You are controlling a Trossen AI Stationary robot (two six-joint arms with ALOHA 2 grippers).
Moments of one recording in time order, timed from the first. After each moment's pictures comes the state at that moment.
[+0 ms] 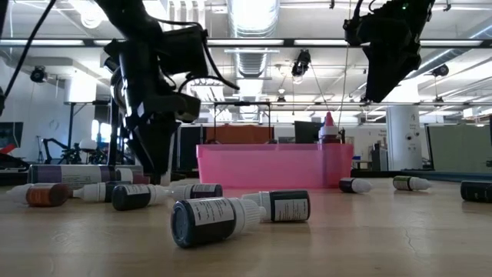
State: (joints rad) left arm 0.06 1.61 0.92 -0.59 0.01 -0.55; right arm 0.09 1.27 1.03 -1.03 0.35 0.74
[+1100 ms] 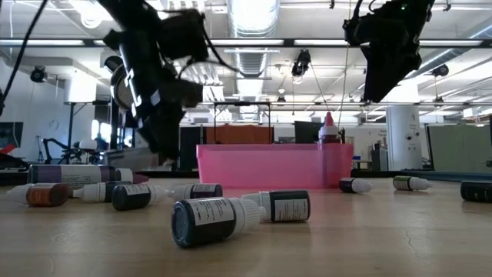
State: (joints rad) left arm 0.06 1.54 0.94 -0.57 -0.08 -0.61; right arm 0.09 1.27 1.03 -1.03 0.37 0.76
